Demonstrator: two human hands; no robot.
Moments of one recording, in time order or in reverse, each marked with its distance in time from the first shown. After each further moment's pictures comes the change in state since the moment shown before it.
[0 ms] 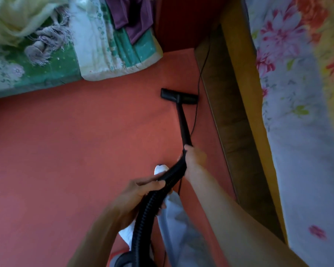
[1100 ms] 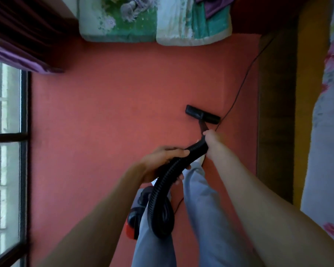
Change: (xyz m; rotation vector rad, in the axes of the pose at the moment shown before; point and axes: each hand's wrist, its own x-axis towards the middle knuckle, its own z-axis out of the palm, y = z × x) left_hand -0.144 -0.115 -0.047 0.012 -0.024 0.071; right_hand -0.083 0.131 -0.022 -0.522 -0.165 0.000
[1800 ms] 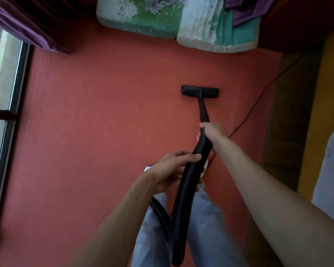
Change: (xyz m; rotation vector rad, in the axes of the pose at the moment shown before) left_hand 0.035 -0.026 -0.038 -0.337 -0.001 0.109; right_hand 0.003 -0.044 0.072 -0.276 -0.054 -0.294
